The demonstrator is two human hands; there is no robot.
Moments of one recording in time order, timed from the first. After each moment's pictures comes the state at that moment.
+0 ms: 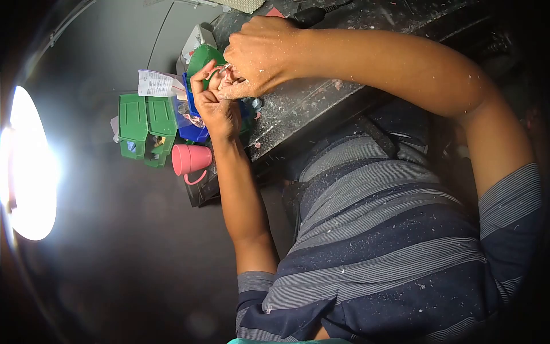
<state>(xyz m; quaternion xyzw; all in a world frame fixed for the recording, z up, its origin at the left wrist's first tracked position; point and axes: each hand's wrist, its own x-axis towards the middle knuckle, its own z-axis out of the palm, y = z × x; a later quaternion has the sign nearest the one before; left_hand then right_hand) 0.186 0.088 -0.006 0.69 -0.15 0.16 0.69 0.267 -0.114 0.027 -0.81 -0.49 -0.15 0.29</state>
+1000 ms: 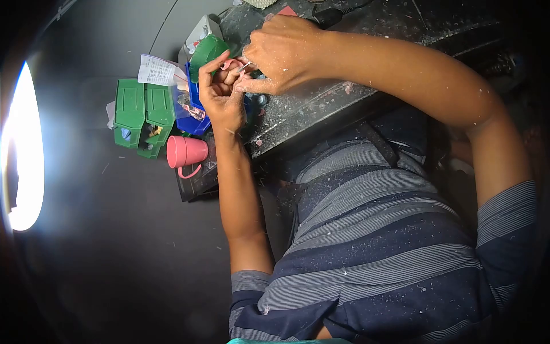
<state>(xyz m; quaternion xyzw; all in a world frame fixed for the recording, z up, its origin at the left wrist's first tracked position) 0.183 0.080 0.000 0.75 -0.20 0.20 0.60 0.269 -0.118 0.011 -0.78 -0.52 -0.22 0.27</state>
